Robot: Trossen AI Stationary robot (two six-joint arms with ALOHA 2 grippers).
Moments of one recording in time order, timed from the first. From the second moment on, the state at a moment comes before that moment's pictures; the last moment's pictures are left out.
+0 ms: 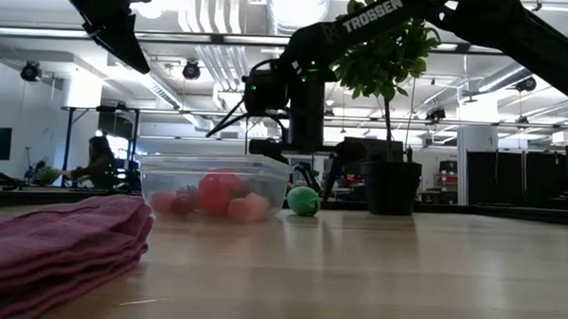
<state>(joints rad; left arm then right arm) 0.11 0.83 0.94 -0.95 -0.46 -0.15 -0.29 2.34 1.99 -1.16 0.03 1.20</state>
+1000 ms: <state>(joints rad) 0.11 0.84 0.94 -0.94 -0.46 -0.15 -0.29 2.34 1.92 -1.07 0.08 1.12</state>
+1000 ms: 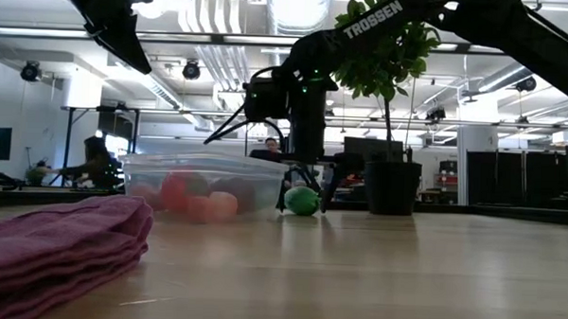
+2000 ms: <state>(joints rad) 0.11 0.84 0.93 -0.92 -0.46 -0.12 -0.29 2.34 1.91 -1.06 0.11 1.07</state>
